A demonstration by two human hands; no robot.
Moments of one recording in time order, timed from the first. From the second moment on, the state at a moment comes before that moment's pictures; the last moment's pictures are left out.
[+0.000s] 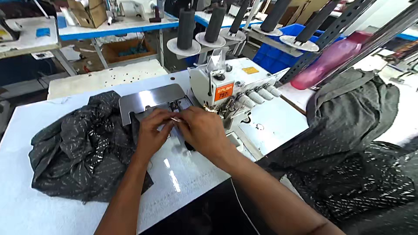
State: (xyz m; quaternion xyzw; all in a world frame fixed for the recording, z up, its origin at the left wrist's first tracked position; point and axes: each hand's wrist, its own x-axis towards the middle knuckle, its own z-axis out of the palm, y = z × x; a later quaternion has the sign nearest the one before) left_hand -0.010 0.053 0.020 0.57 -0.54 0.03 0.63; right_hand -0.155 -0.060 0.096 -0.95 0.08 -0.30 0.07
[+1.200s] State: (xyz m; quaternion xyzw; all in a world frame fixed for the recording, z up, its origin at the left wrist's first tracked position) left_hand 0.000 0.051 0.051 0.44 -0.43 -0.06 0.79; right_hand -0.269 -0.079 0.092 -0.87 0.02 -0.36 0.34
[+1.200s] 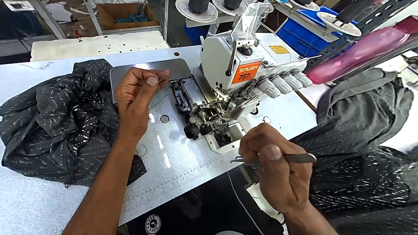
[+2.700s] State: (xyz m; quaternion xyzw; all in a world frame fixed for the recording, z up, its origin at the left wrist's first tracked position) left_hand 0.032 0.088 0.114 0.59 -0.22 0.05 0.78; right_hand -0.301 -0.118 0.056 -0.82 0.03 -0.37 0.44
